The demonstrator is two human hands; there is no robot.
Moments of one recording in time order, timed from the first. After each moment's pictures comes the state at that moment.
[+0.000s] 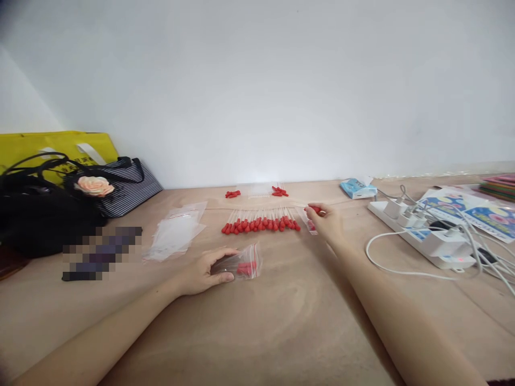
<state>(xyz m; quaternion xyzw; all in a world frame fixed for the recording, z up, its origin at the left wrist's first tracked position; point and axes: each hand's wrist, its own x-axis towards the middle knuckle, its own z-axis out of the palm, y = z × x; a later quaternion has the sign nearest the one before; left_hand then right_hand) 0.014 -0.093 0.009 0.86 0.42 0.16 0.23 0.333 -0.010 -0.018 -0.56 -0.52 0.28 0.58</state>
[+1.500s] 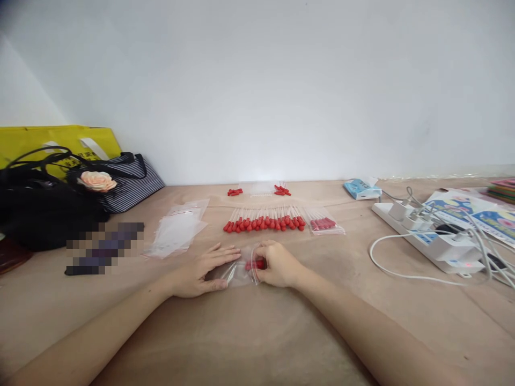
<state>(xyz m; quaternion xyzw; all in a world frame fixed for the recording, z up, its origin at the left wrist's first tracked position) 0.003 -0.094 0.013 0.90 0.37 0.06 0.22 0.230 -0.080 -0.007 -0.36 -0.88 0.20 0.25</state>
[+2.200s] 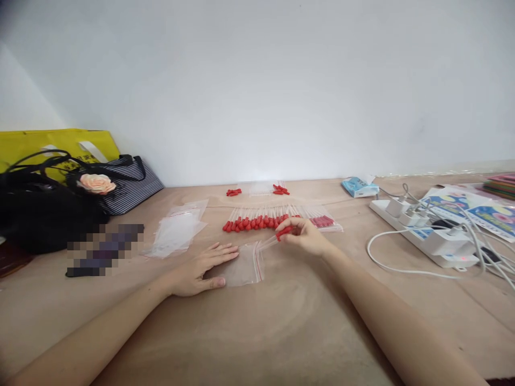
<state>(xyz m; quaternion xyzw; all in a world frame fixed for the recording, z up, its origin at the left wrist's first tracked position) -0.003 -0.094 0.015 0.90 0.37 0.03 0.20 0.290 -0.052 -0.003 -0.37 -0.68 0.48 0.42</state>
